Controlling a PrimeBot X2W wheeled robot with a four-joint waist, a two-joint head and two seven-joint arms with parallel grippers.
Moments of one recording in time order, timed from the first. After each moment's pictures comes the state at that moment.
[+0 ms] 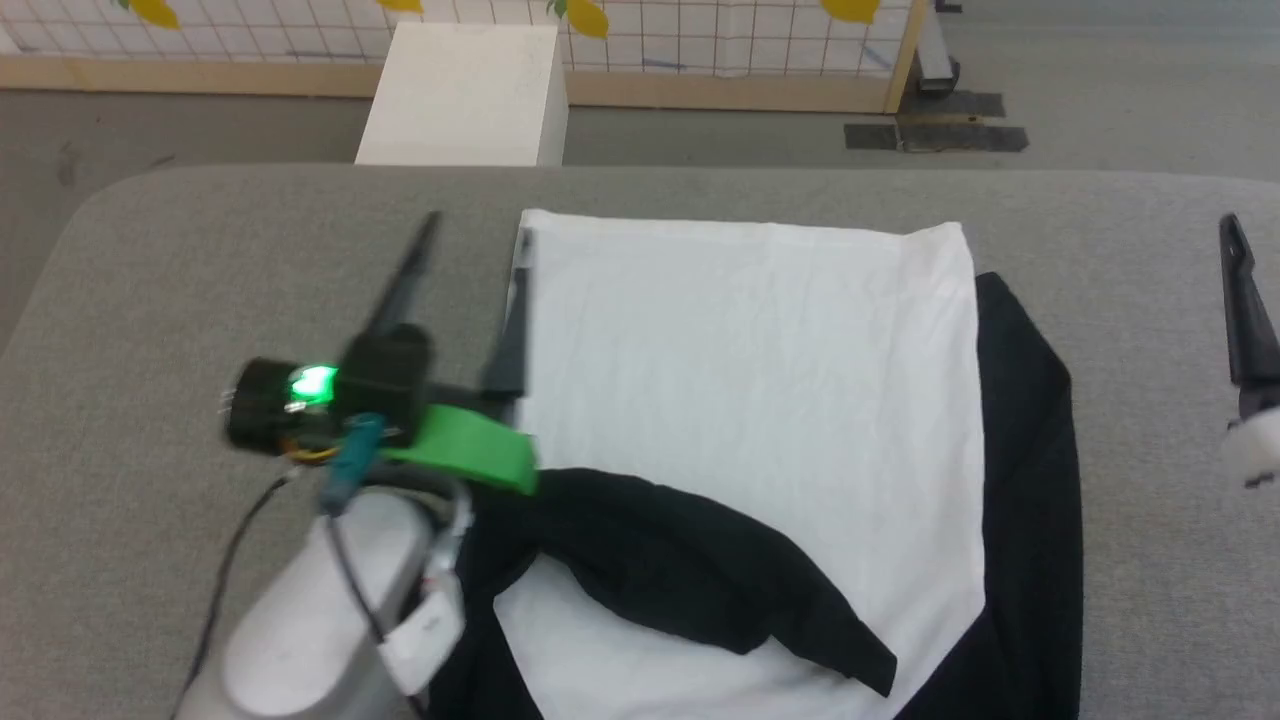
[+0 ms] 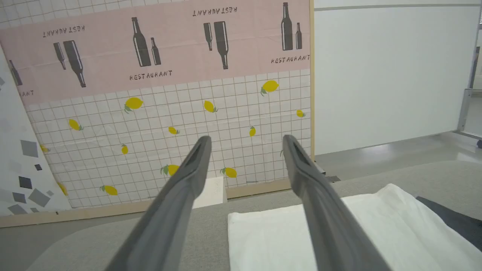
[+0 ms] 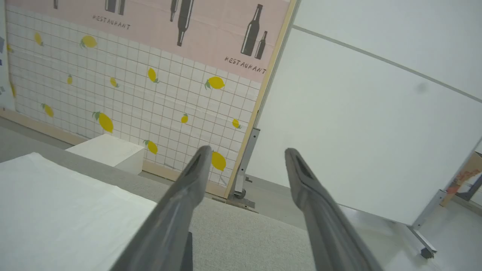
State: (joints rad) left arm -0.47 0.34 -0.58 0.09 -0.39 0.33 -0.26; right arm -0.27 -0.40 -0.12 0.07 0.09 0.13 -0.14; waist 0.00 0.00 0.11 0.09
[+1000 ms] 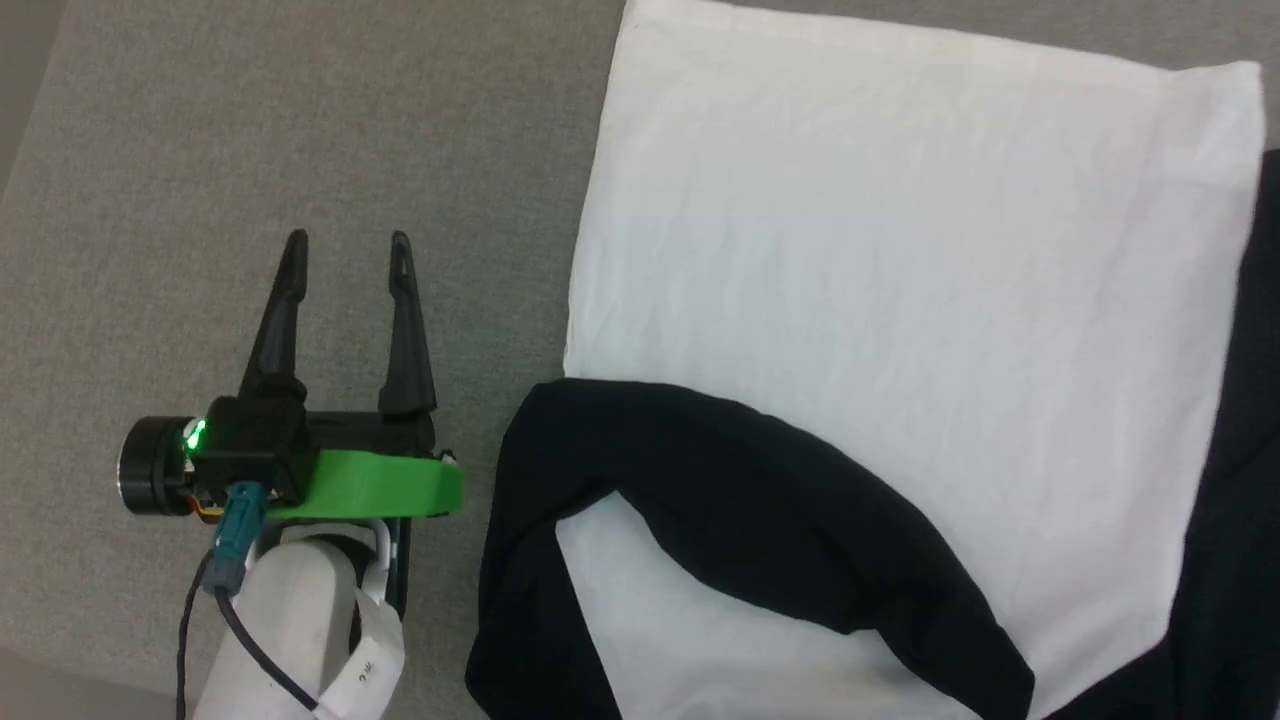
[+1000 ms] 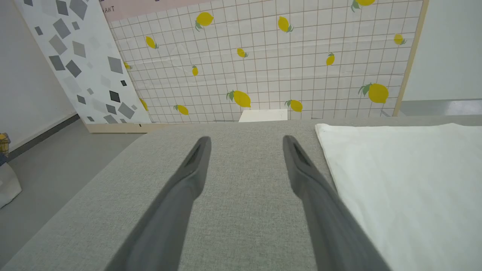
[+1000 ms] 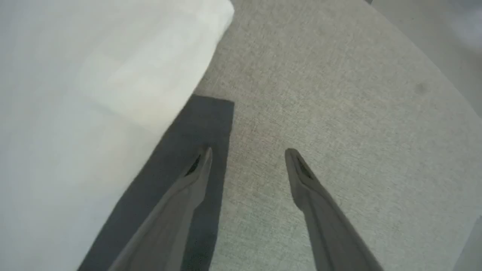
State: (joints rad) left arm -0.25 0.15 -0.15 -0.06 -0.14 0.14 -0.26; right arm -0.90 -0.83 0.49 0.45 0.59 0.13 0.80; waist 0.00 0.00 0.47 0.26
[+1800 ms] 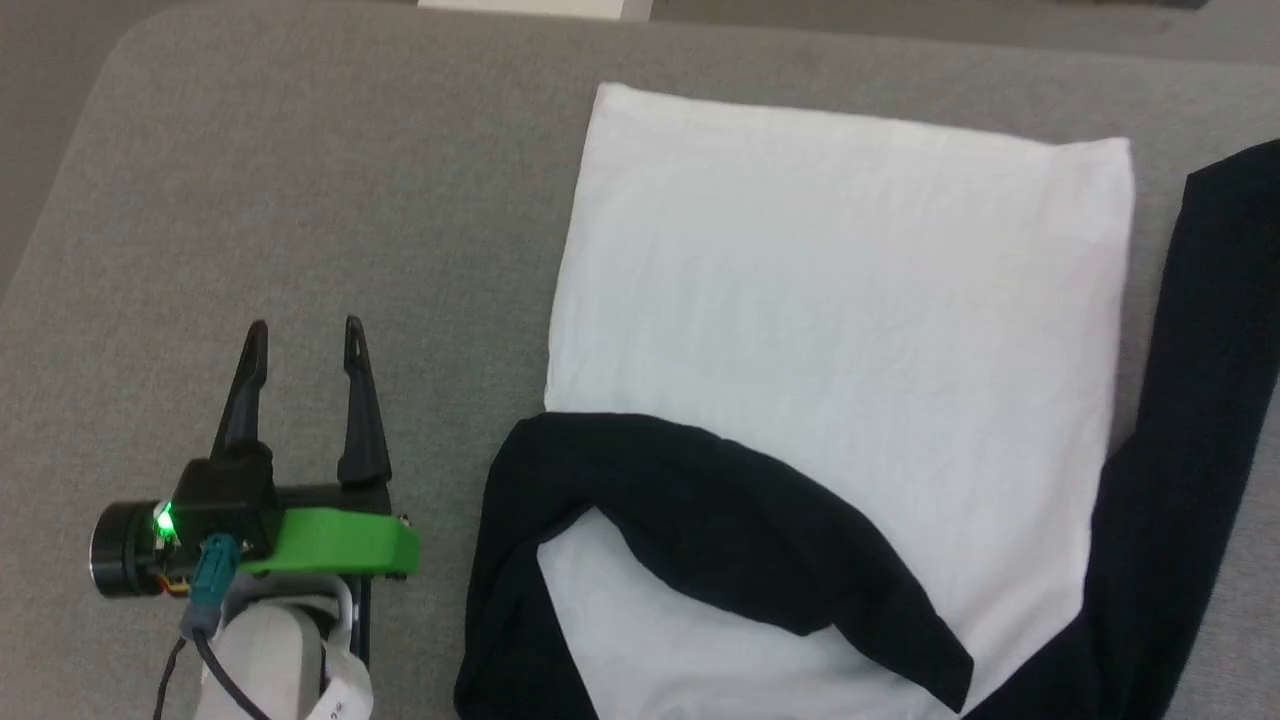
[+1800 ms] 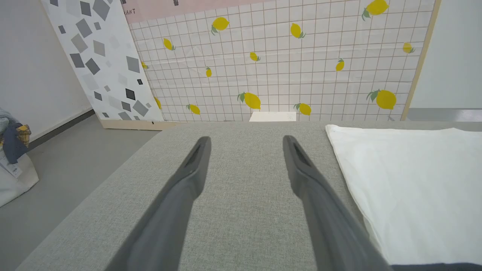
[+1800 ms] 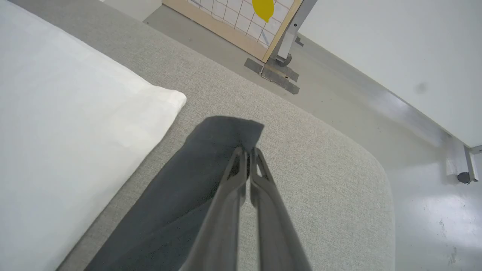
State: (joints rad) left arm -0.15 0.11 -0.01 0.00 -0.07 0.07 -0.26; right arm -0.82 -0.81 0.49 0.57 0.54 0.13 0.31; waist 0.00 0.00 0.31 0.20
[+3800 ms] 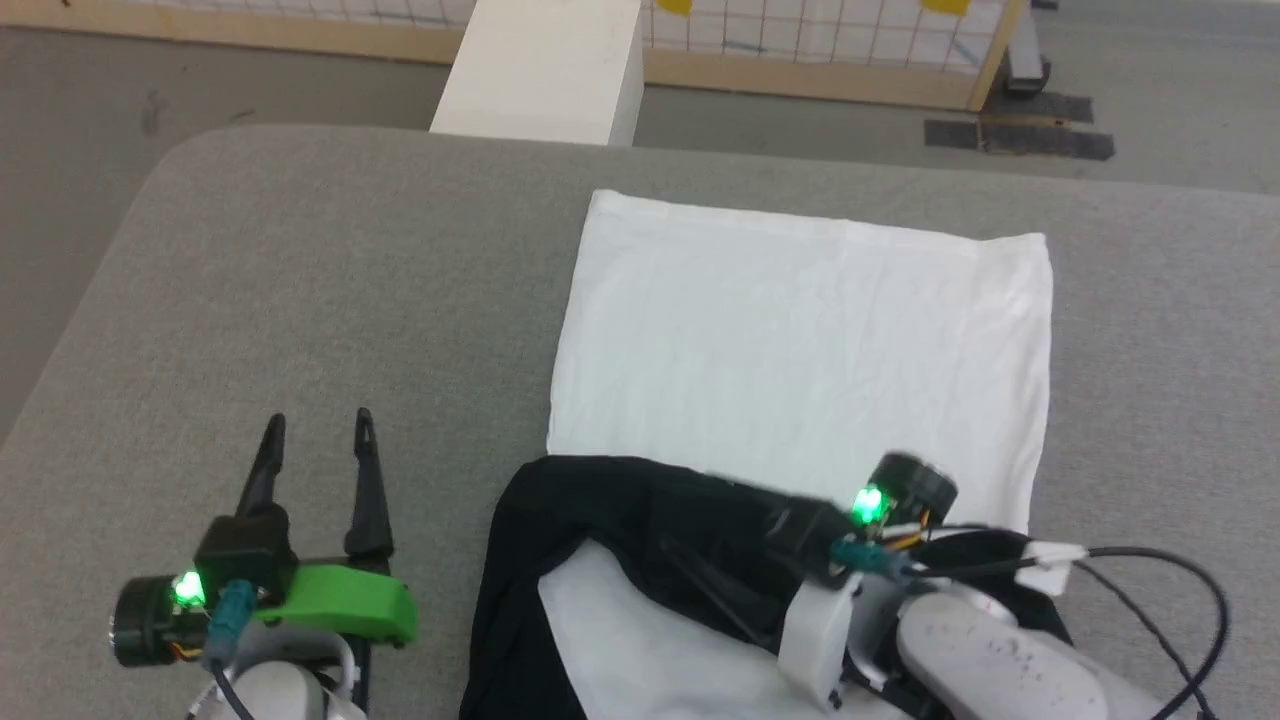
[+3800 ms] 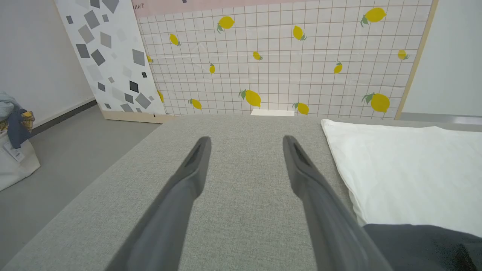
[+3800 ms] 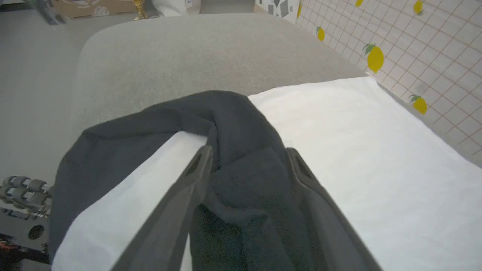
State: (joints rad) left arm -0.06 0.08 0.03 0.10 -0.05 0.04 -0.26; right arm -0.50 -0.31 0.95 0.40 0.34 0.13 -0.11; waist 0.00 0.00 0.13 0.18
